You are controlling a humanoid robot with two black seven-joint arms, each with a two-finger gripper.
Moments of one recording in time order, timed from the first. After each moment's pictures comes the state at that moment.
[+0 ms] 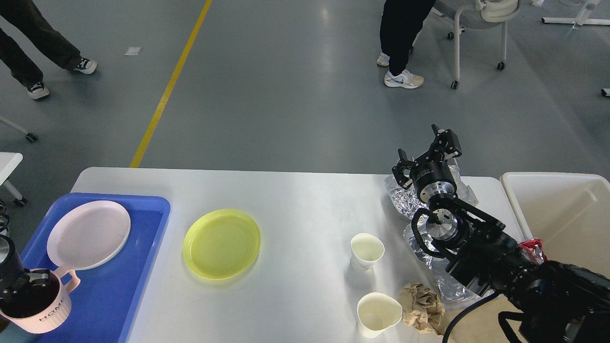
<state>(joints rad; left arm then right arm) -1.68 0.83 1.17 -1.37 0.15 -0.55 0.58 0.79 -0.01 0.46 0.34 0.31 0.17 0.50</state>
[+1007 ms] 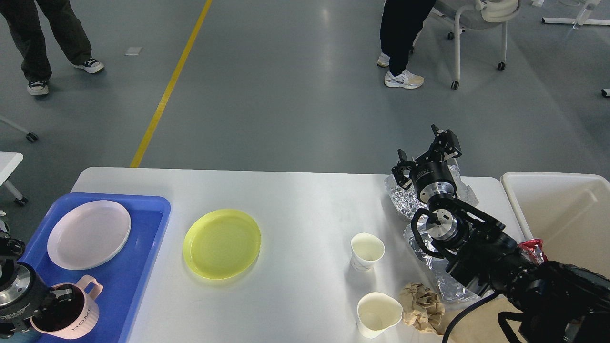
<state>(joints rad) -1.48 0.81 1.12 -1.37 0.14 -0.32 0.40 0.79 -0.01 0.46 0.34 0.31 0.17 0.50</state>
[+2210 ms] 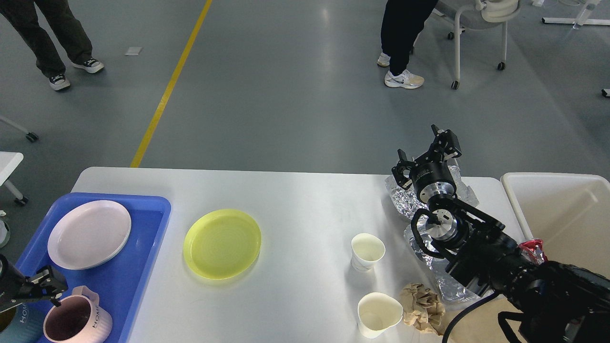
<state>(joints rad) -1.63 0.97 1.12 -1.37 0.13 -0.48 0.41 0.79 -0.01 0.47 0.34 0.31 0.17 0.50</state>
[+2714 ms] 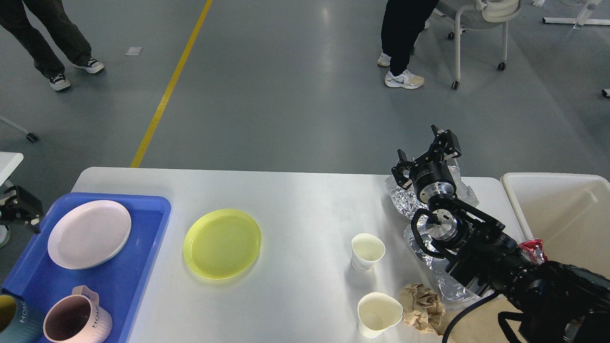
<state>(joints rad) -2.09 0.96 1.12 -1.29 0.13 -0.79 0.56 0.79 -0.01 0.47 0.34 0.31 0.17 0.50</state>
